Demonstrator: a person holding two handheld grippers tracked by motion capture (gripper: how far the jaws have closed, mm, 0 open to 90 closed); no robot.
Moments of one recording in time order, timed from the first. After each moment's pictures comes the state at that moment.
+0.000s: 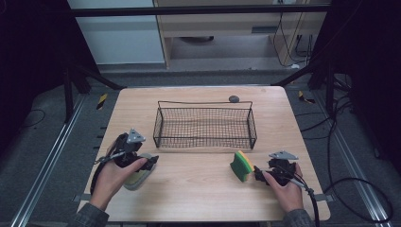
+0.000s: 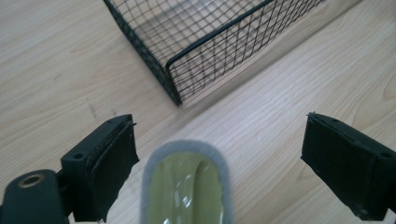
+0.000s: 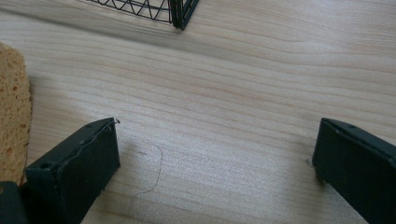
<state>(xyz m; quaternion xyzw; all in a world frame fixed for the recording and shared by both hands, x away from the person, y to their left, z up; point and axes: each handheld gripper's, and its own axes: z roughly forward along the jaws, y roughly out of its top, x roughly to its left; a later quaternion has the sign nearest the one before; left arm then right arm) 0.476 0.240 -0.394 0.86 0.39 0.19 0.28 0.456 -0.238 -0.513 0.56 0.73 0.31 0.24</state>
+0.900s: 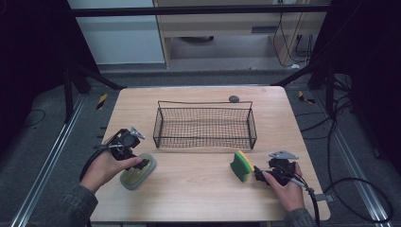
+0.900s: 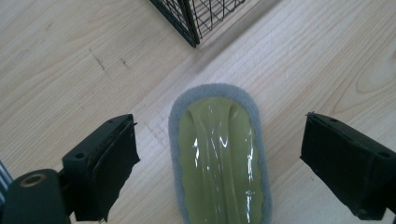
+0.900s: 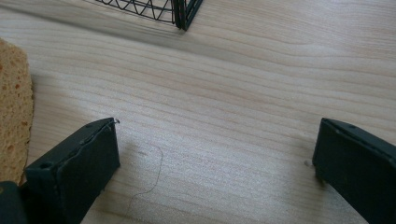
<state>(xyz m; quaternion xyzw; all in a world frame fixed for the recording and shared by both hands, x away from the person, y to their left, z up) 0.494 0.247 -0.394 0.90 0.37 0.13 0.16 0.457 -0.240 -0.513 0.55 0.74 0.31 0.24</state>
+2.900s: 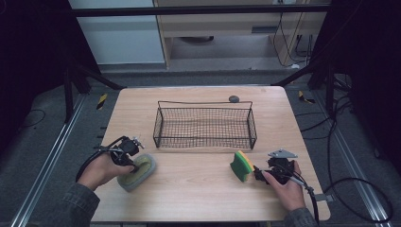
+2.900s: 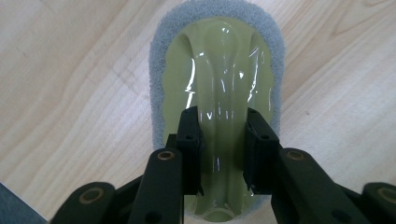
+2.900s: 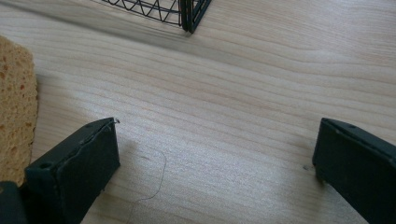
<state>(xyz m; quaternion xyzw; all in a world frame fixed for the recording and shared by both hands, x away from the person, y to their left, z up) 0.492 0.256 -0.407 0.93 0.35 0.05 0.08 0.461 -0.239 -0.512 0.54 0.74 0.31 0.23</state>
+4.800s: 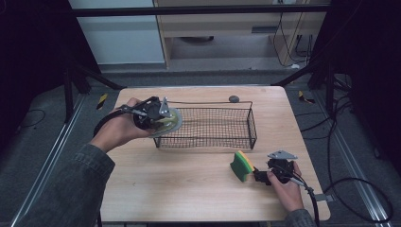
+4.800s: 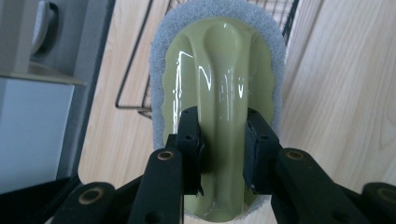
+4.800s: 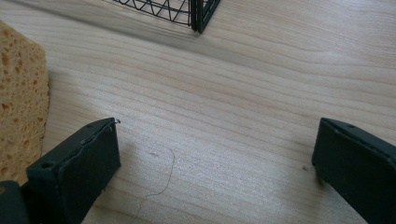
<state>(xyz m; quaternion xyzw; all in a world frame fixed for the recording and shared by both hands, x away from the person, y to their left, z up) 0.544 0.166 -0.300 0.96 0.10 0.25 0.11 0.458 -0.238 -0.513 0.53 0.75 0.32 0.23</state>
